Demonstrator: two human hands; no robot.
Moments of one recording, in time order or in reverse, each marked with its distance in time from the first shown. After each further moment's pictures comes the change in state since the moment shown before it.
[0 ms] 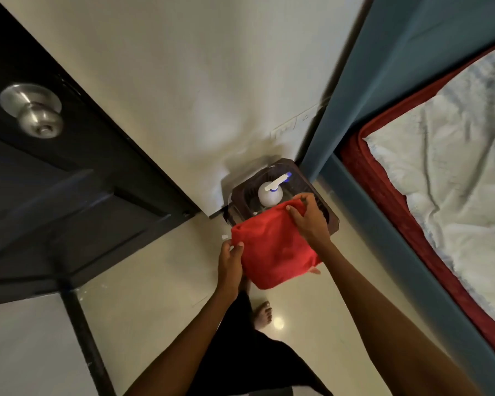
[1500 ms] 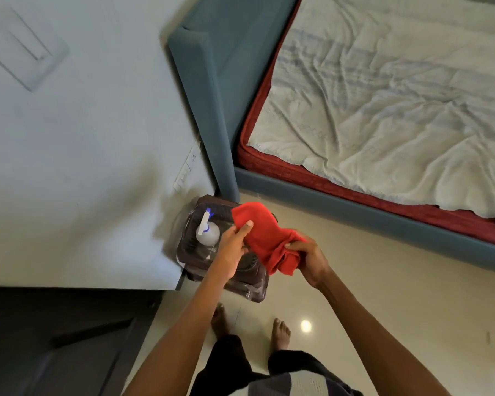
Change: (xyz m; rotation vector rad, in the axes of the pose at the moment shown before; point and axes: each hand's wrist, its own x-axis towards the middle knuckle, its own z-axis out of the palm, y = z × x) left_hand 0.005 0.112 0.130 0.322 -0.777 -0.024; right_hand -0.142 0.015 -0.058 1.054 0.300 0.316
